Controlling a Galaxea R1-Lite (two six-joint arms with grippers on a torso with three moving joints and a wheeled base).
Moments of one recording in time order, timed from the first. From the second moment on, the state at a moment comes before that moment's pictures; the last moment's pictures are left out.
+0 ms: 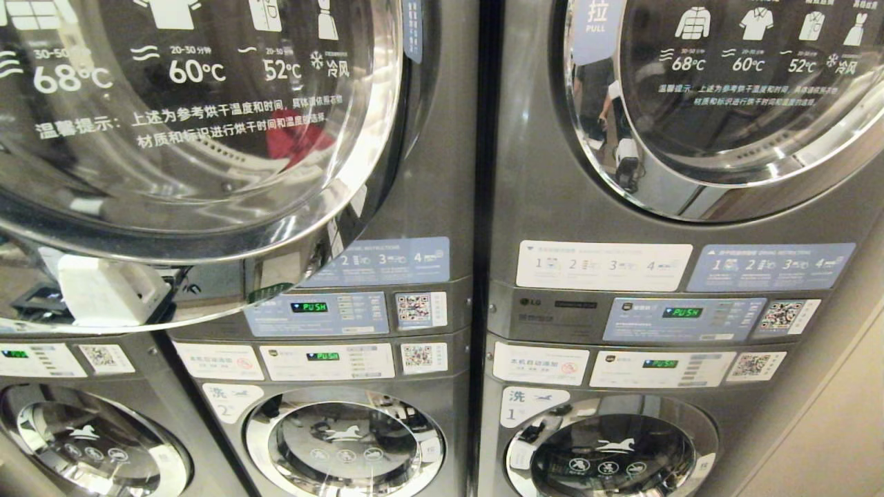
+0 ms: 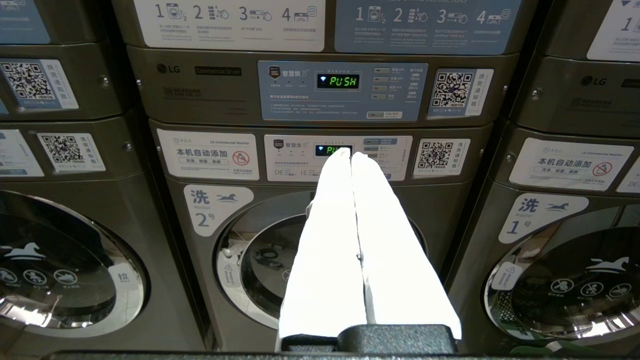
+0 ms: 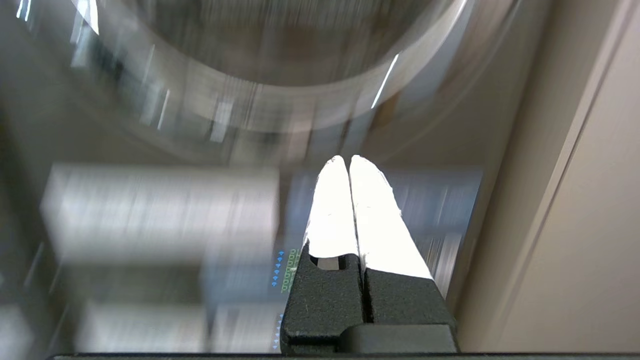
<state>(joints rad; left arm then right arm) 0.00 0.00 0.00 -0.09 0.00 -0.01 -0.40 0.98 -0.30 -0.95 0.23 0.00</state>
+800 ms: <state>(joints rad) 0.00 0.00 0.00 -0.08 0.00 -0.01 -0.16 0.29 -0.04 0.00 0.31 -0.13</state>
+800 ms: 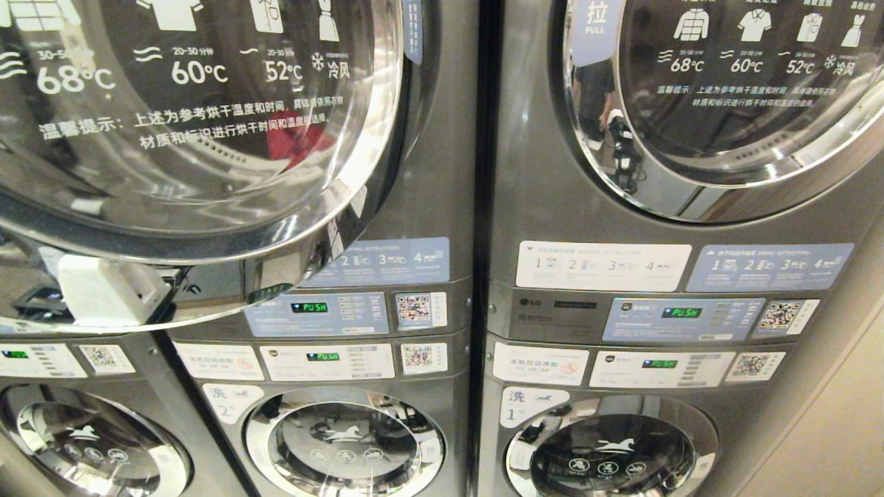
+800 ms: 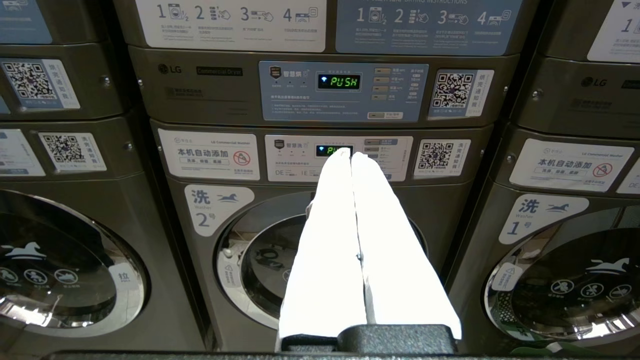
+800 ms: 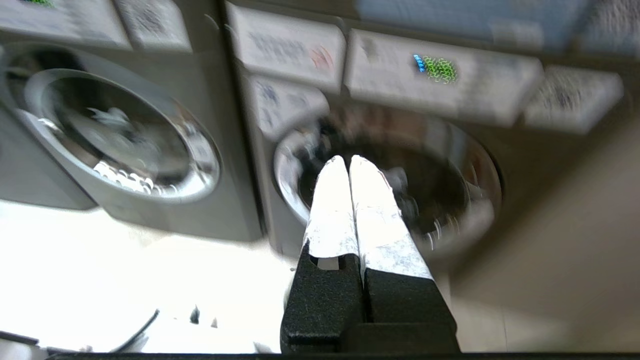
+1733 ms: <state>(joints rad) 0.00 0.00 0.00 -0.09 0.00 -0.01 0.03 0.18 -0.02 0.01 0.05 -0.04</state>
